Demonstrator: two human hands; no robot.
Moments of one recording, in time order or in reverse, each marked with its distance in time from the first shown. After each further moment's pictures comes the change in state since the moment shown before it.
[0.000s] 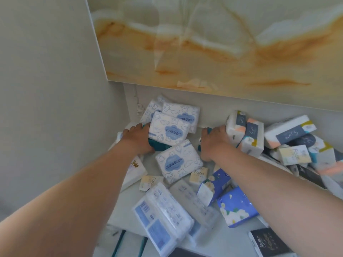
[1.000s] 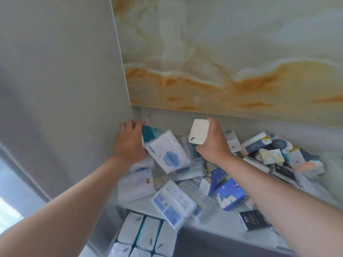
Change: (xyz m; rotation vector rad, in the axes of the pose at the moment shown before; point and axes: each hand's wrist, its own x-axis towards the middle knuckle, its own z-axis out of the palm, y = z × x) left_hand -0.138 -0.018 -0.089 -0.049 0.580 0.059; right_hand -0.105 0.022 -0.048 1.353 0.652 -0.031
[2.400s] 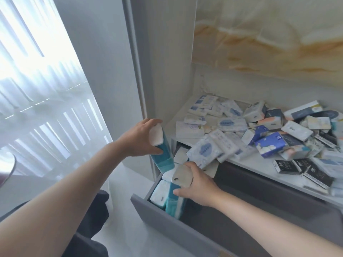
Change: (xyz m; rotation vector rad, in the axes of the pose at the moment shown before) left_hand -0.238 -0.104 -0.118 -0.299 -0.393 -0.078; right_hand -0.313 -0.120 0.086 -0.002 -0.794 0.099
